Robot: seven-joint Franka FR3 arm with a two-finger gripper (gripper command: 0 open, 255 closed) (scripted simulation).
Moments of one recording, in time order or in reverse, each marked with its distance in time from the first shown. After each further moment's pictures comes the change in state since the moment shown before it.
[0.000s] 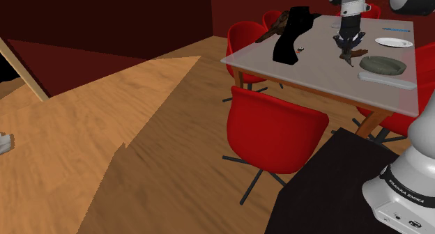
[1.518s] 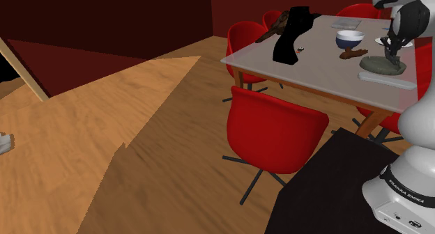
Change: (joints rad) arm -0.388 0.306 -0.049 0.407 0.075 -0.048 -0.367
